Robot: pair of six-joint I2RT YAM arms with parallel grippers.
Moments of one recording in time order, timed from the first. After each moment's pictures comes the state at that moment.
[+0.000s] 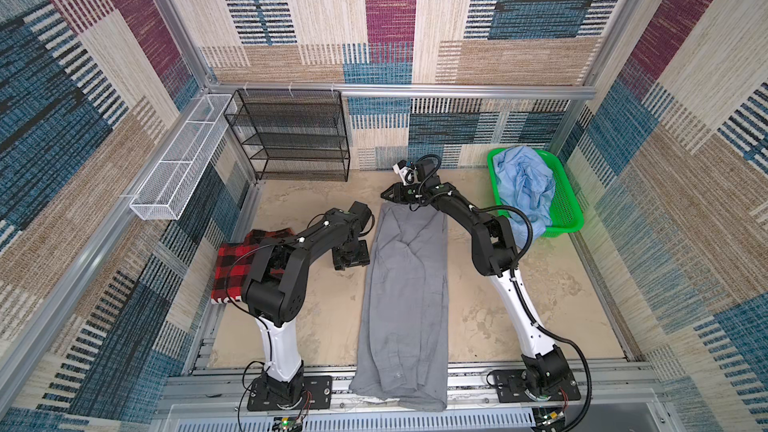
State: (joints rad) left arm -0.43 1.91 1.34 -0.93 -0.03 -0.62; right arm 0.40 2.65 2.34 -0.31 -0.68 0.43
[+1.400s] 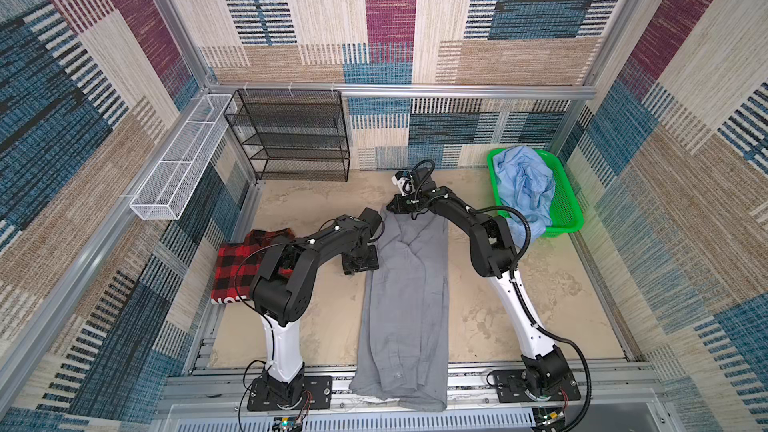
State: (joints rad) left arm -0.49 1.95 1.29 -0.84 -0.02 -0.66; right arm 0.42 2.66 2.27 -0.42 -0.54 0.30
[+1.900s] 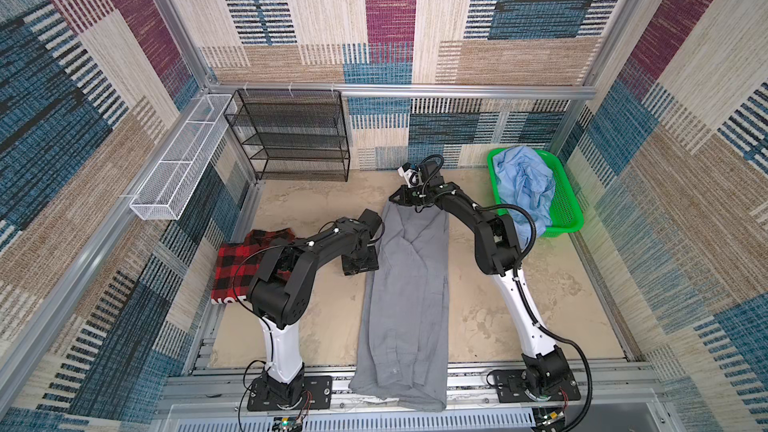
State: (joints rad) left arm -0.49 1.94 1.25 -0.80 -0.03 -0.66; right arm 0.38 2.67 2.34 -0.37 -0.65 0.38
